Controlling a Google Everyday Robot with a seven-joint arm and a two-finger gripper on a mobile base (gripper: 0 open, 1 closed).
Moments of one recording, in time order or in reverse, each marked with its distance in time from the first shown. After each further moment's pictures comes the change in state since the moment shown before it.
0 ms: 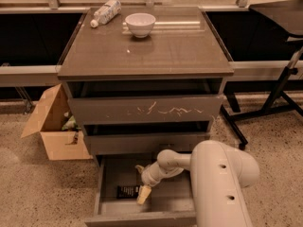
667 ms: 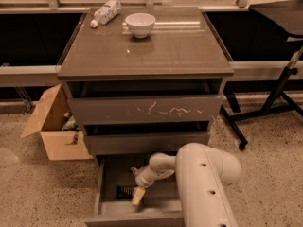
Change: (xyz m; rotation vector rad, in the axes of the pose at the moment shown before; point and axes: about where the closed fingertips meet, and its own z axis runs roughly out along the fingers) arm 0.009 -0.015 0.049 0.007 0.036 -0.020
